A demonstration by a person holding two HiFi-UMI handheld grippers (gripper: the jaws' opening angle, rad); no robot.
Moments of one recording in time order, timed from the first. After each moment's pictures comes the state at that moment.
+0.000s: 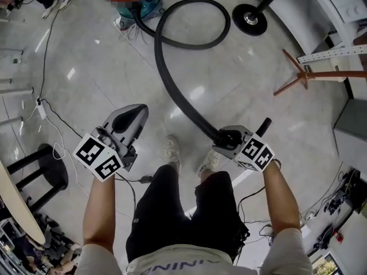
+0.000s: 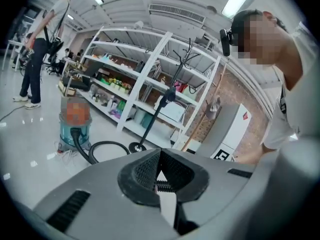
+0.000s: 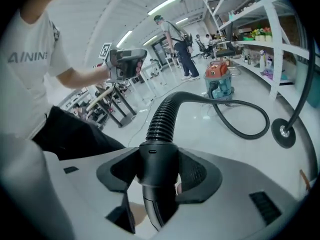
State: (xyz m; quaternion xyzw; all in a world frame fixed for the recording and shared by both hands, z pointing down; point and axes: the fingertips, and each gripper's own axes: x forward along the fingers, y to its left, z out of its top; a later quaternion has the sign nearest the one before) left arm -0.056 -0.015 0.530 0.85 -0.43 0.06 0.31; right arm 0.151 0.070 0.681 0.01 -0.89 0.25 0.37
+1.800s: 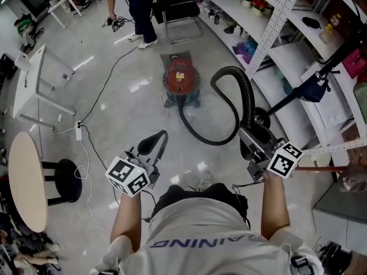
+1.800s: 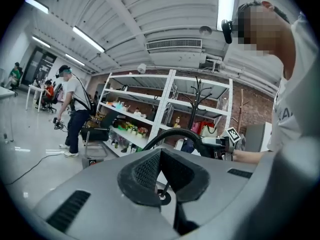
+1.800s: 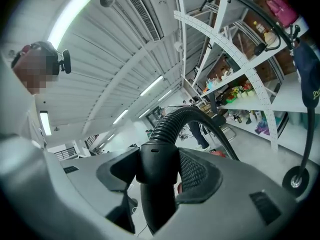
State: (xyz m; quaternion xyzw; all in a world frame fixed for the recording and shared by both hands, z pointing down) left arm -0.157 -0.158 0.155 0.79 -0.58 -0.02 0.18; right arm 0.039 -0.282 0.158 0.14 -0.94 0.32 -0.02
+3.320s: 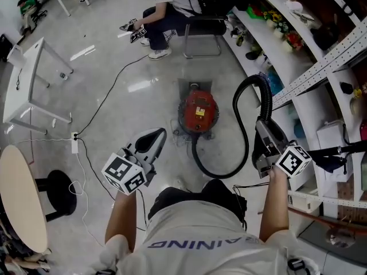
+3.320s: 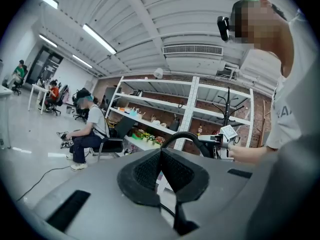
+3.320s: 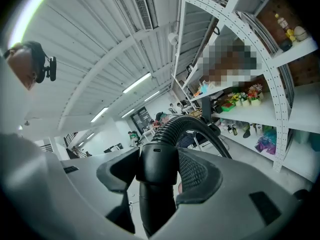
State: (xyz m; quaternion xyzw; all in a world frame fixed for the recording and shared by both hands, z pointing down) left arm -0.474 -0.365 0.170 0.78 -0.60 -0.04 0.17; right arm -0.239 -0.557 0.161 0.23 -0.93 0.30 0.01
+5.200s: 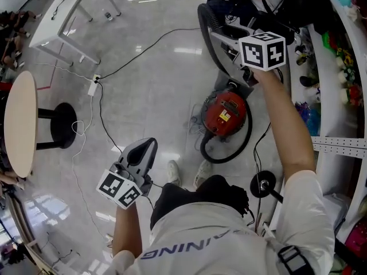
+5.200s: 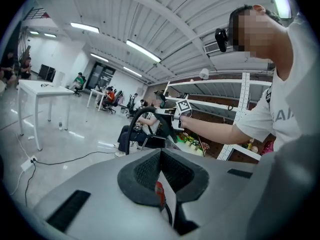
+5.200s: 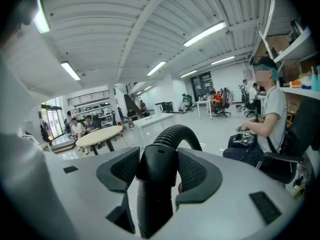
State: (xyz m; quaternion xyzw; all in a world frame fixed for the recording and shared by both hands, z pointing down) left arm -0.521 -0.371 0.235 0.55 -0.80 -0.07 0.23; right arm -0.693 -0.679 0.201 -0.14 -0.97 0.08 0.19
